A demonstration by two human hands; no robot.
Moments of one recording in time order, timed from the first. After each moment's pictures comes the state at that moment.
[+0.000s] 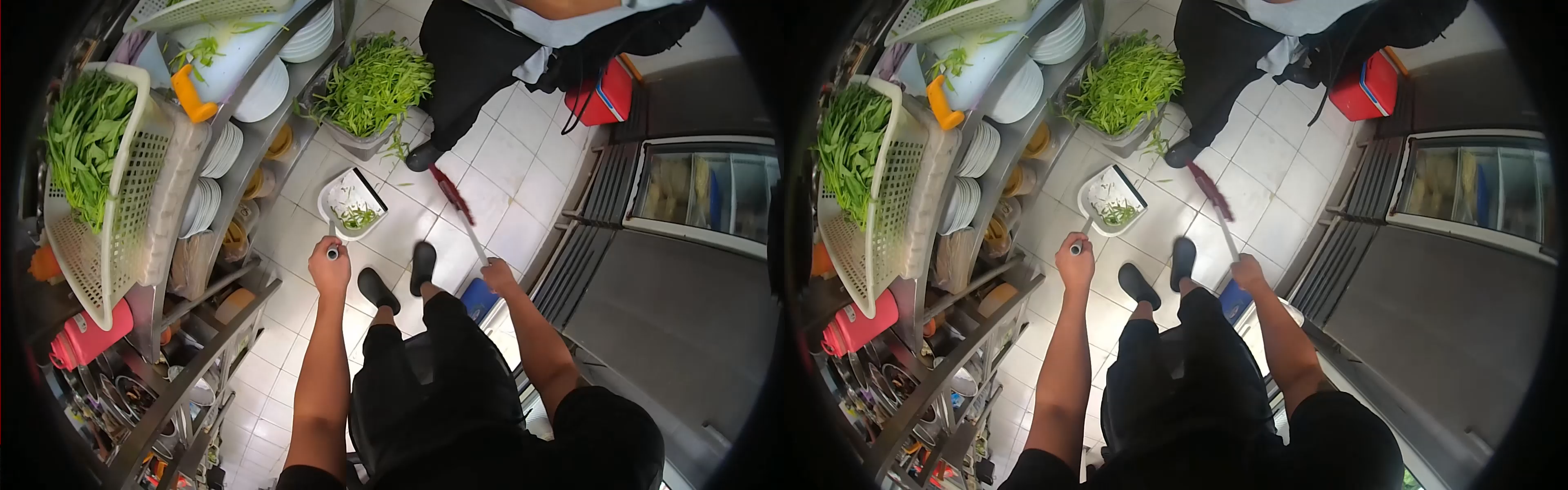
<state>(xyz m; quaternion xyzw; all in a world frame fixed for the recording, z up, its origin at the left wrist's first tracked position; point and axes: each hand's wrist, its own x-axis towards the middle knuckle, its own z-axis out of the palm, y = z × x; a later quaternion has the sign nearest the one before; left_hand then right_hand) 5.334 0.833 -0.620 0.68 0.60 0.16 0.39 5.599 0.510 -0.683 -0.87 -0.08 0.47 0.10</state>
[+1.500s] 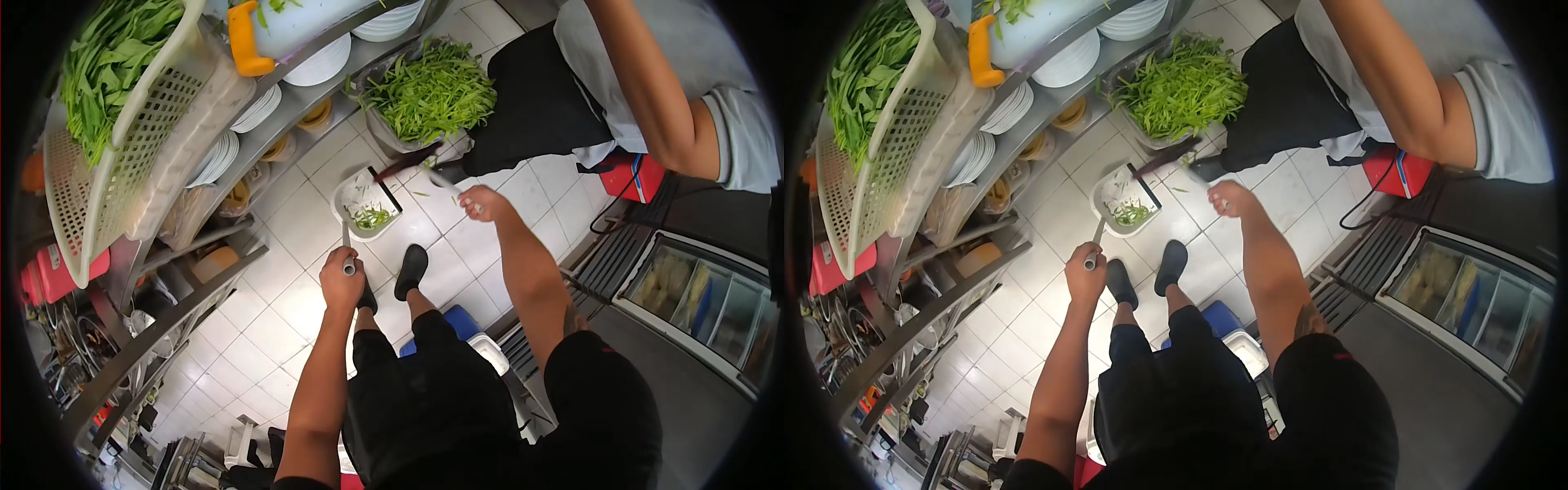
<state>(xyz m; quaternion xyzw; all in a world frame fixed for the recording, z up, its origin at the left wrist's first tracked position) 5.341 0.822 -0.620 0.65 0.64 0.14 0.38 5.744 0.803 -0.757 -0.64 0.11 0.72 0.23</state>
